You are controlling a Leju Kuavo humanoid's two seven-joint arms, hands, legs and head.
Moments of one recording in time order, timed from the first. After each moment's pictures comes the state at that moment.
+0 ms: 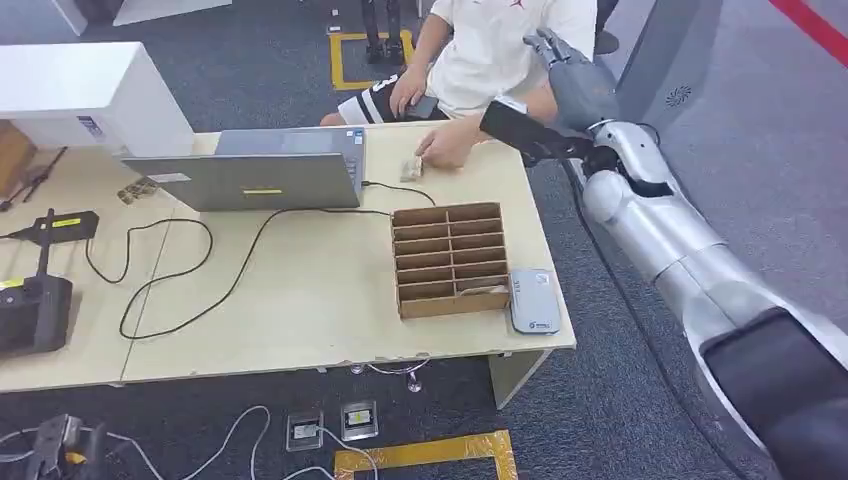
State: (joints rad) left arm 0.03 0.58 -0.55 -0.82 1.03 -0.09 -0.18; right arm -1.16 -0.24 0.70 -0.50 0.66 -0.19 -0.16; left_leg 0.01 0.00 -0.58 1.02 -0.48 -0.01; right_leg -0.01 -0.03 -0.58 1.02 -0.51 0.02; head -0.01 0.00
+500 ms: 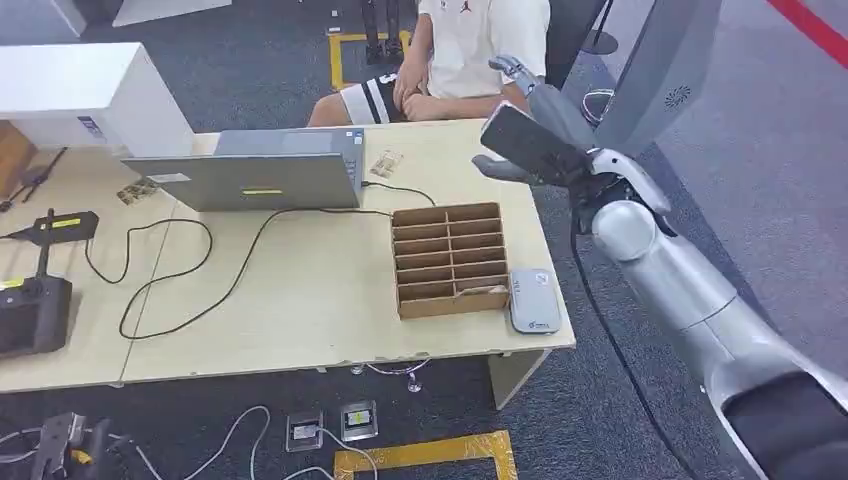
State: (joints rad) left arm 0.00 0.58 -0.61 -0.77 0.99 -0.09 -0.28; right arm -0.92 -0.34 0.57 -1.09 0.41 0.08 -0.01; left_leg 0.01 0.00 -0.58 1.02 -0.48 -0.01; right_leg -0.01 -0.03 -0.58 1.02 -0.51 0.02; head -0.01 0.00
